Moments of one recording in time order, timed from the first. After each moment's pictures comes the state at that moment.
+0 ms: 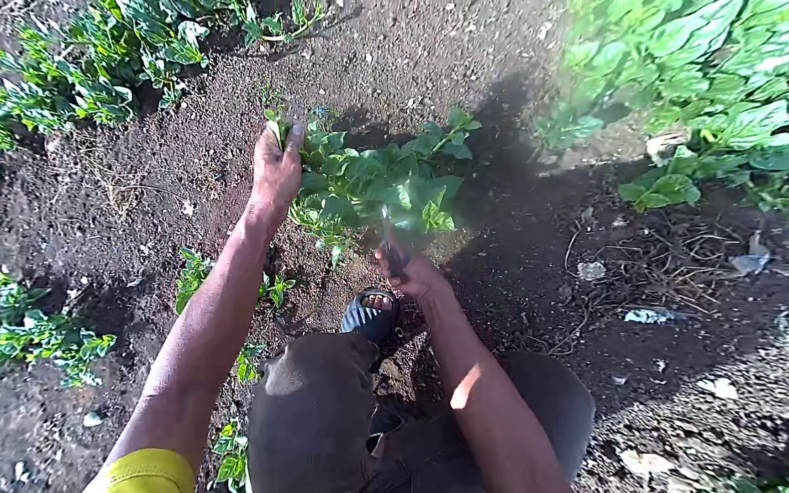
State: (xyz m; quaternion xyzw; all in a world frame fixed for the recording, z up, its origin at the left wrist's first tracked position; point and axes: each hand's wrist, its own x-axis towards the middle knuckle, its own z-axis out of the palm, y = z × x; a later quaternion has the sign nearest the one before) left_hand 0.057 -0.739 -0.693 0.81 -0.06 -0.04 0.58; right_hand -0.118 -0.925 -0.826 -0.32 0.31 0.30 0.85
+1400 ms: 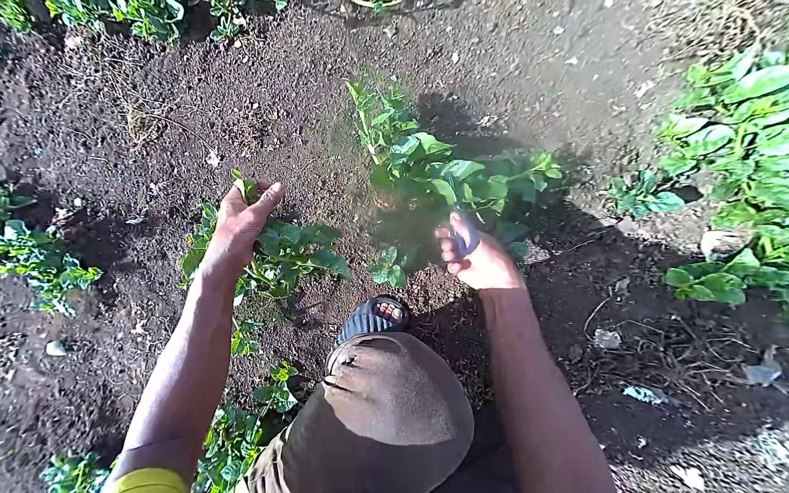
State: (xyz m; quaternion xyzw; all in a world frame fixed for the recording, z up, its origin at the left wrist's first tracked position) left_hand -0.018 -0.580 -0.702 0.79 0.21 -0.07 0.57; right_hand -0.050 -0.954 -0.790 -0.52 0.33 0.29 0.74
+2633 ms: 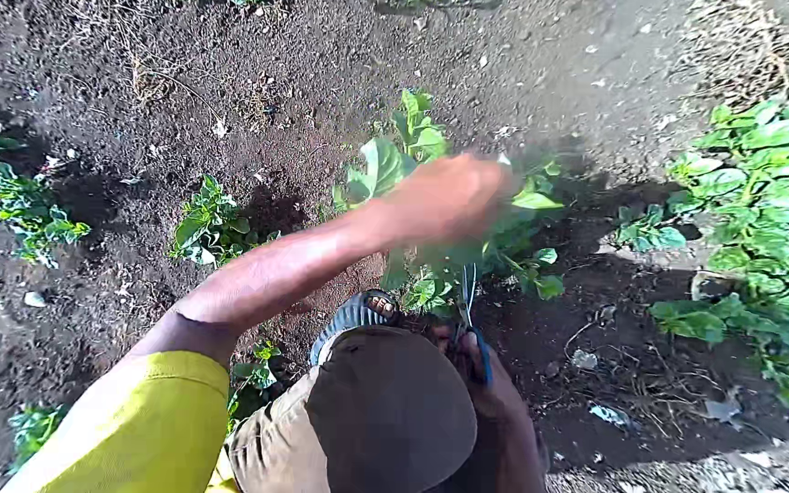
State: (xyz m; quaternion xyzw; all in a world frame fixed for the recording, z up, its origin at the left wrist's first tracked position) left_hand 0.019 -0.772 -0.631 0.86 -0.36 -0.18 0.31; right_hand -0.226 -0.983 -0.780 -0.55 0.21 0.32 0.74
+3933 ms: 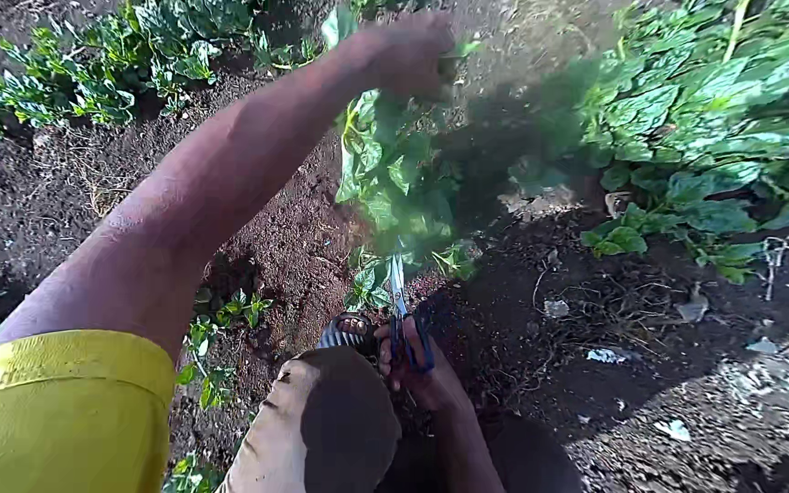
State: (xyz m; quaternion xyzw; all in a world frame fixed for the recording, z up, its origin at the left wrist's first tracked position) left_hand 0.163 -0.915 -0.589 0.86 -0.45 -0.21 0.10; right_hand -0.234 -0.953 -0.765 -0.38 0.21 0.24 0.87
